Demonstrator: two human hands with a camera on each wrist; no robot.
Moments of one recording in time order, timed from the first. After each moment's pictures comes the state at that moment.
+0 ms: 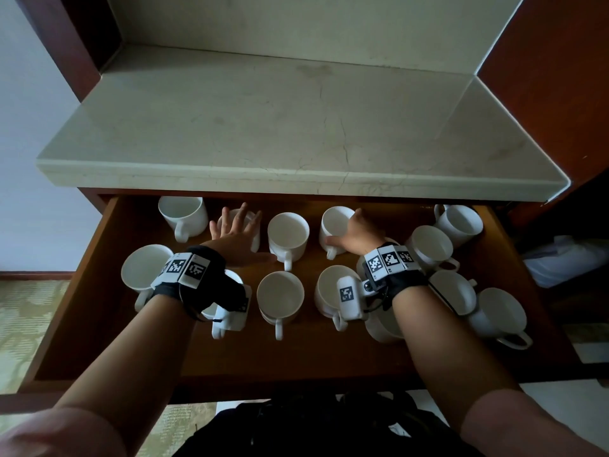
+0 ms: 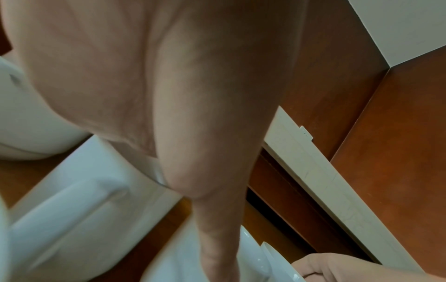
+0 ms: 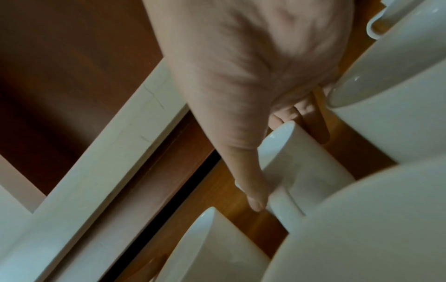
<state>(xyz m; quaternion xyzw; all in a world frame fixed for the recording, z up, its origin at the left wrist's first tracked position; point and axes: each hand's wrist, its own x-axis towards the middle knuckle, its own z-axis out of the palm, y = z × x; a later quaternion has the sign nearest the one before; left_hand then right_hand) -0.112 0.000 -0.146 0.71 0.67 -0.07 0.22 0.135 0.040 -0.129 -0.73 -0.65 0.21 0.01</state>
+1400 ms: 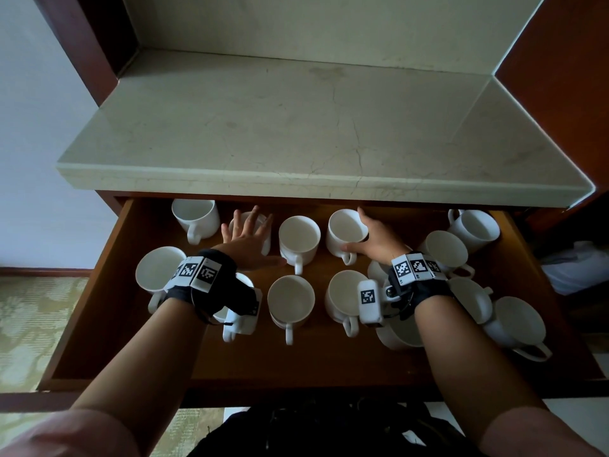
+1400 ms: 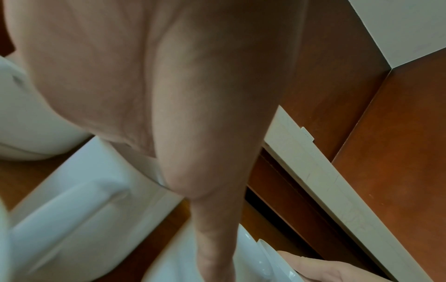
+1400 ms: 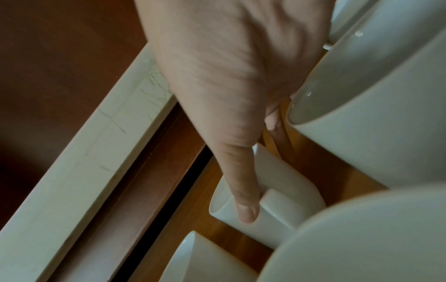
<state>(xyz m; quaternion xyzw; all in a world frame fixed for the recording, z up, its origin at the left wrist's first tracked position) -0.112 0.000 -0.144 0.71 0.66 -0.07 0.24 0.160 0.047 -0.139 -0.65 -0.69 0.31 0.06</state>
